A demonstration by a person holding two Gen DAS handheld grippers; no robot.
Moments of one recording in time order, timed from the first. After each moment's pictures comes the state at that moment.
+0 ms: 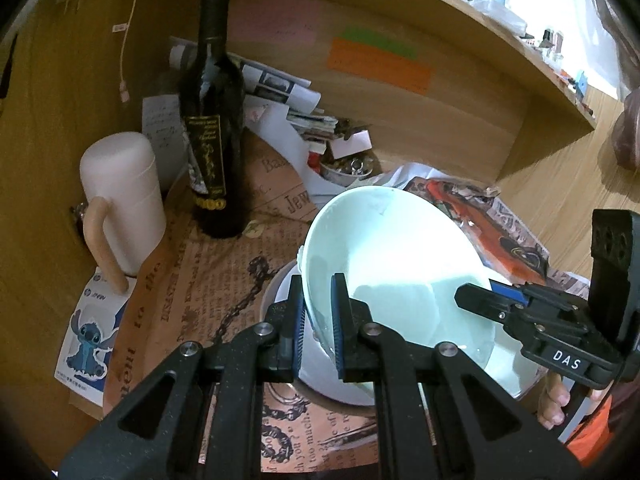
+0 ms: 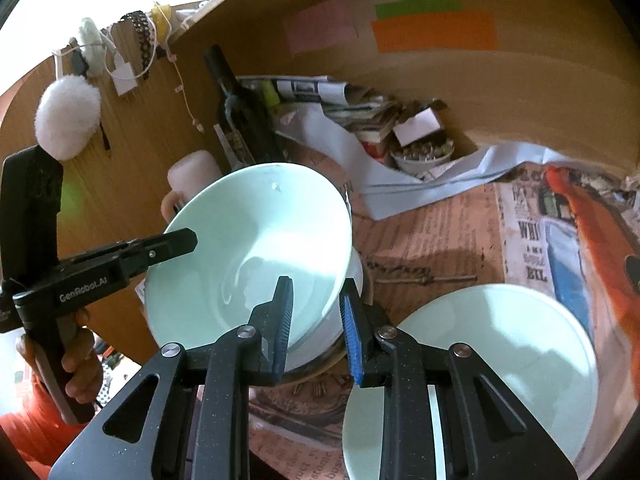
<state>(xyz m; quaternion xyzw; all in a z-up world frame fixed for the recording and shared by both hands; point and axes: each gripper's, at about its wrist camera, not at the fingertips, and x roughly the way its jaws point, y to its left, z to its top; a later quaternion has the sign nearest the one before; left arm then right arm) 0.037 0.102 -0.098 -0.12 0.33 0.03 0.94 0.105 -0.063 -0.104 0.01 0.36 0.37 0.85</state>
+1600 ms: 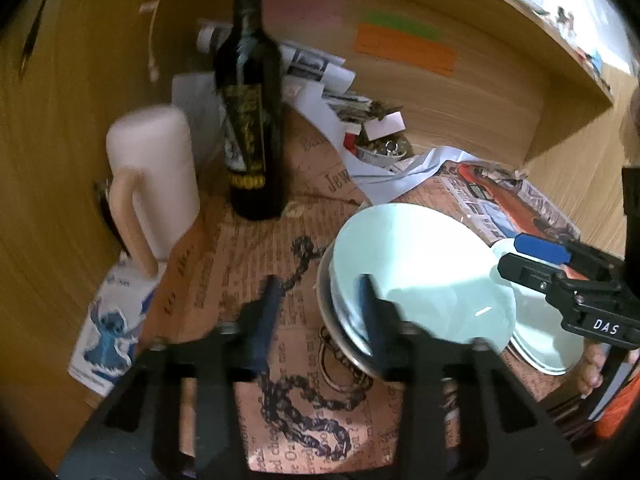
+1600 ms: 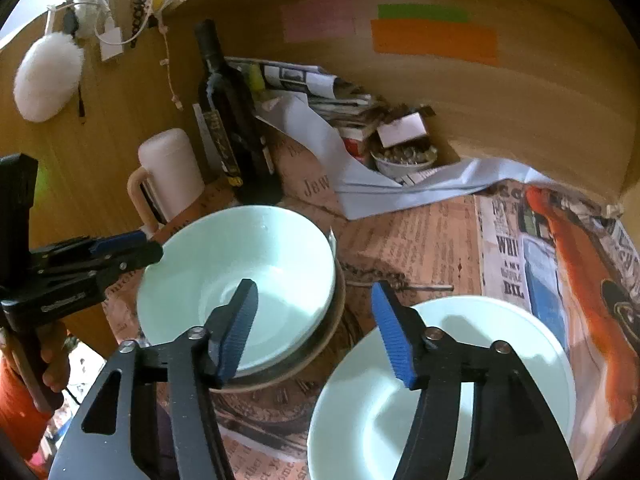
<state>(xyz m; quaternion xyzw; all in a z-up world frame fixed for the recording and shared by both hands) 0.024 0.125 -0.126 -0.10 0.33 0.07 0.93 0.109 -0.053 -0.112 -0.06 0.35 0.33 0.87</state>
